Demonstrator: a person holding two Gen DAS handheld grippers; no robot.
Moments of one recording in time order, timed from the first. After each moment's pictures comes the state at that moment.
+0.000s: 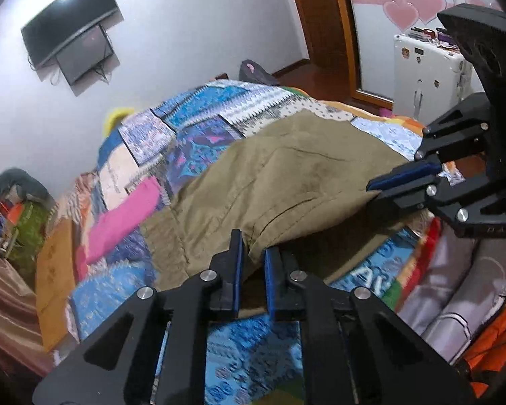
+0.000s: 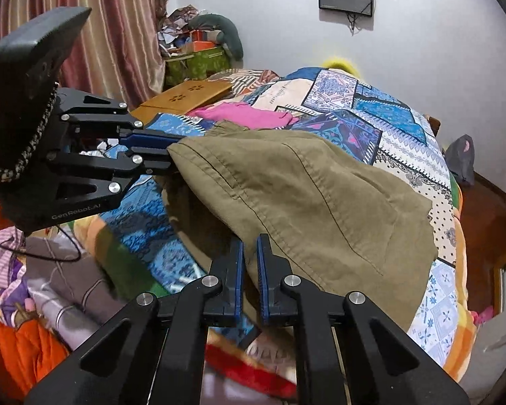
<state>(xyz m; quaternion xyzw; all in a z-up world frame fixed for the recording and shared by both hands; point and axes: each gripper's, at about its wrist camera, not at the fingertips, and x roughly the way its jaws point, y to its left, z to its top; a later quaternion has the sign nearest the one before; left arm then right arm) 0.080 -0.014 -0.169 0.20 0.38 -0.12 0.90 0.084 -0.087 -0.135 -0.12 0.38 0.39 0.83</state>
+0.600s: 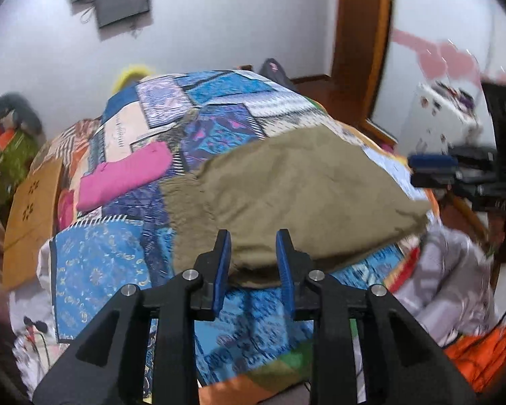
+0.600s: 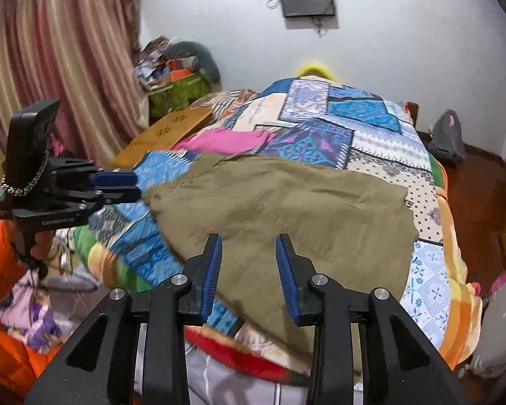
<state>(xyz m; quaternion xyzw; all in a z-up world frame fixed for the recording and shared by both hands) 0.079 0.051 -0.141 0.05 0.40 -0.09 0.91 0.107 -0.127 -0.113 -0.02 0.38 0.36 0.85</state>
